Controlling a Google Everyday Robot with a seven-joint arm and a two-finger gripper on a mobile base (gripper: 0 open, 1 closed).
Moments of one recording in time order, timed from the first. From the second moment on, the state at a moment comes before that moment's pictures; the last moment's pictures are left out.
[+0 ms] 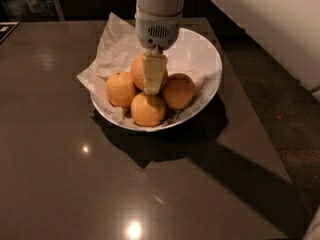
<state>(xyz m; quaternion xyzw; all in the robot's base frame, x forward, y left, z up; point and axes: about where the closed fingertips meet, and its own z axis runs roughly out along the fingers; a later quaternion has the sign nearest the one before) 0.539 0.015 0.925 -0.71 0.70 0.02 0.06</state>
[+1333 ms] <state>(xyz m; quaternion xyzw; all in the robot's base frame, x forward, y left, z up) 0.491 -0.011 0.969 -0.73 0.66 0.00 0.19</state>
